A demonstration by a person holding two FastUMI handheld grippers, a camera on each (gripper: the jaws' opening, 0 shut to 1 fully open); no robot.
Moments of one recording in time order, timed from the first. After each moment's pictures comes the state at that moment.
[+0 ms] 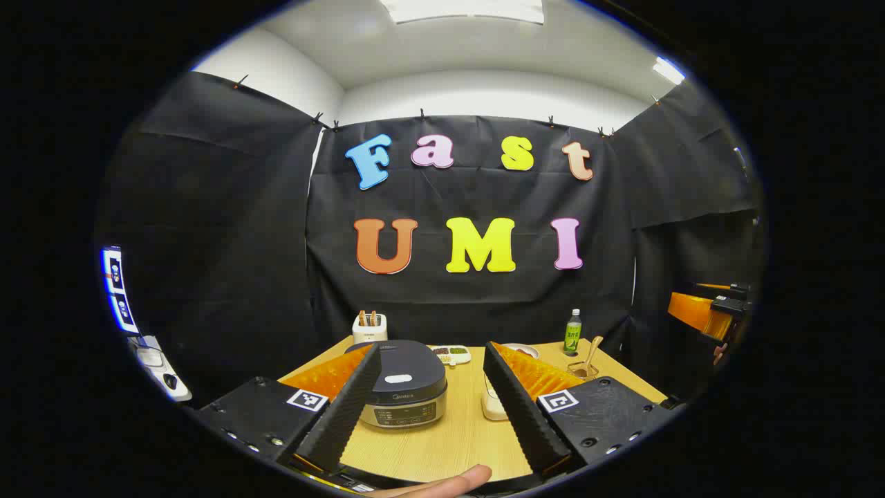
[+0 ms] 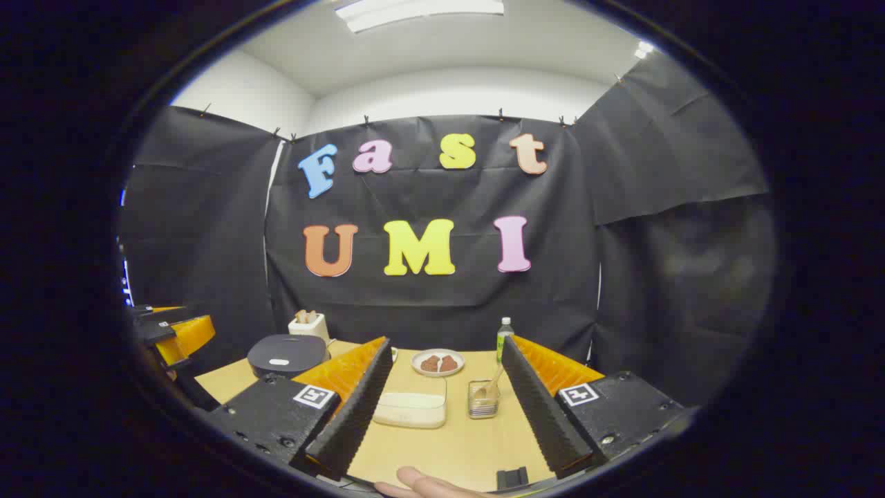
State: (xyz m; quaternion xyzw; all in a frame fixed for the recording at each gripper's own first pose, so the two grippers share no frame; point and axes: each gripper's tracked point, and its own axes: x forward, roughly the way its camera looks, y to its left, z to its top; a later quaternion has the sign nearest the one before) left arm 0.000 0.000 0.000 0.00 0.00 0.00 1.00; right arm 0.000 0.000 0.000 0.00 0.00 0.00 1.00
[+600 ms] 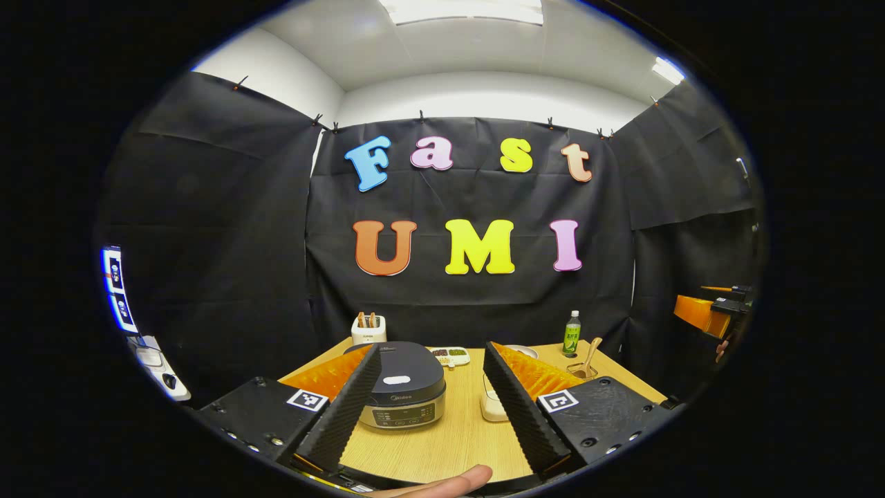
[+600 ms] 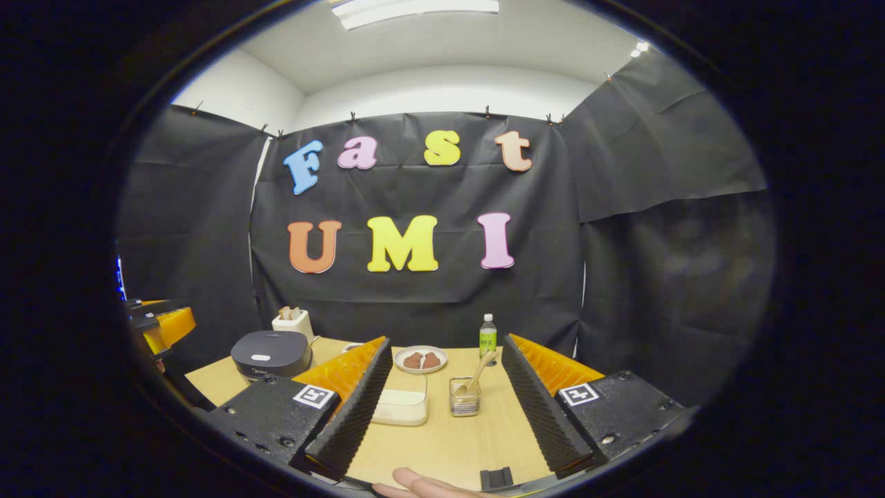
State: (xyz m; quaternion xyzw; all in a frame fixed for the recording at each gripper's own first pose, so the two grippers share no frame) left arm -0.004 0.001 0.005 0.00 -0.01 0.00 1.00; right arm 0.000 -0.025 -0.004 0.00 0.01 -0.02 1.00
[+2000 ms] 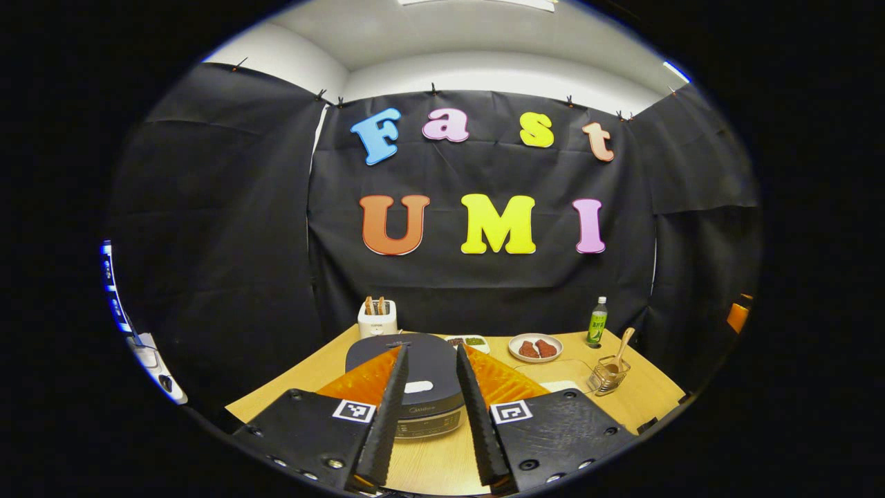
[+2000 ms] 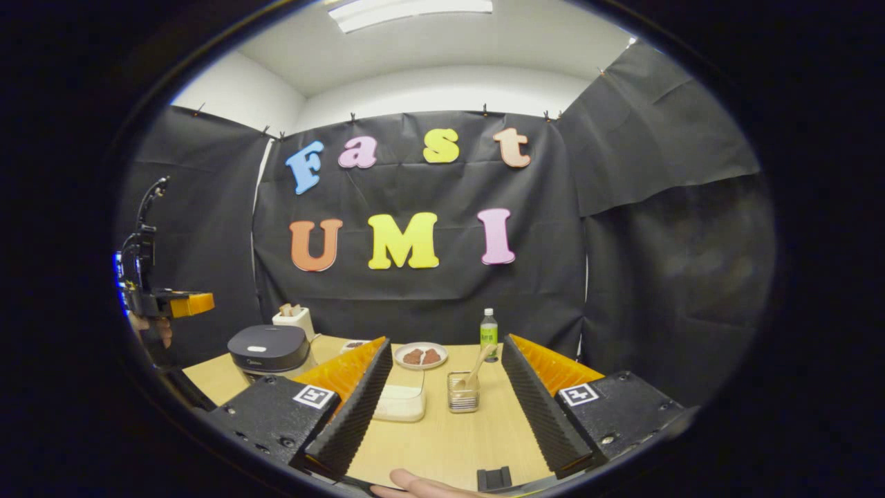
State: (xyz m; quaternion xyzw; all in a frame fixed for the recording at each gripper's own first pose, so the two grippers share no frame) left arm 0.093 0.049 -0.044 -0.01 0.06 0.03 1.00; right arm 0.007 -0.046 -0.047 0.01 0.00 -0.01 1.00
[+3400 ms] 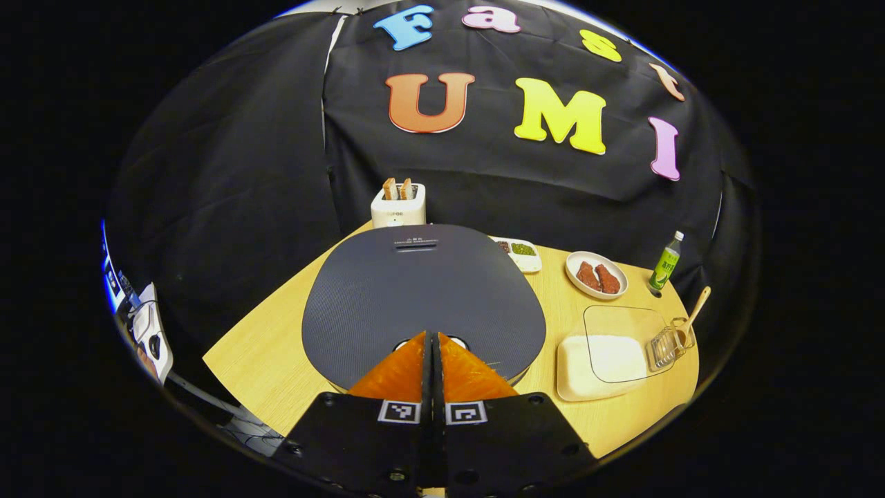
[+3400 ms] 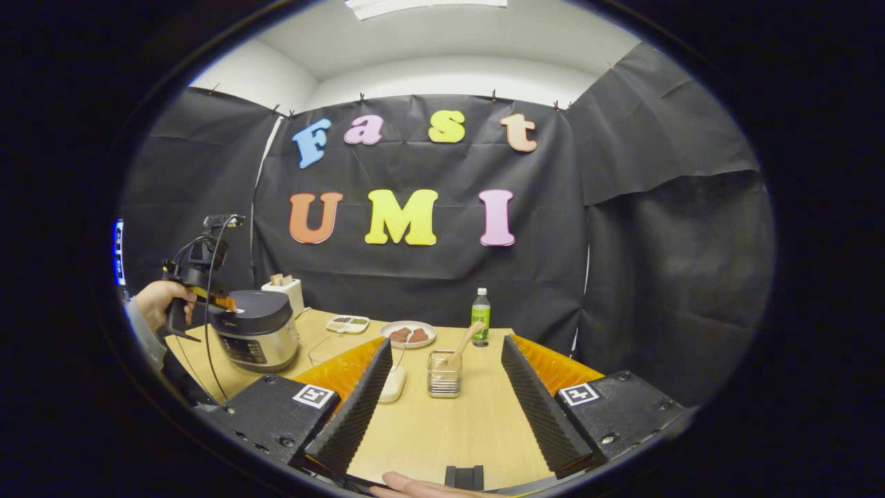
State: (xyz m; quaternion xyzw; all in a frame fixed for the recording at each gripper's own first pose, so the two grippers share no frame) left arm 0.188 0.067 -0.187 -0.05 0.28 0.10 0.95; right arm 0.021 -0.073 -0.109 -0.03 0.03 0.00 1.00
